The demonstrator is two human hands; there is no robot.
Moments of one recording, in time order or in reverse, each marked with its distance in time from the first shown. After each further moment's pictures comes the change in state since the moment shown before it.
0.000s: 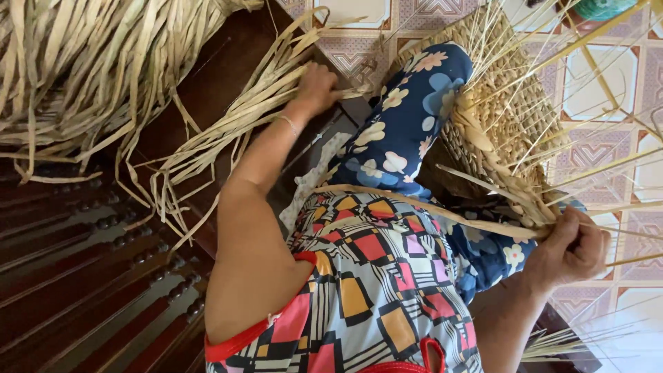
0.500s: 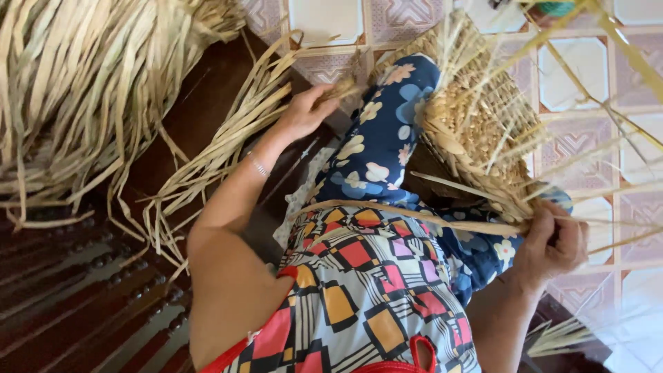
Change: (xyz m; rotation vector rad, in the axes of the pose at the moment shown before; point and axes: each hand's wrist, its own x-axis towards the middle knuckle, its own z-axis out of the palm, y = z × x) left_hand -0.025 0.039 -0.055 -0.707 0.093 0.122; right_hand -0.004 -0.020 -0.002 -0.040 -0.020 0.049
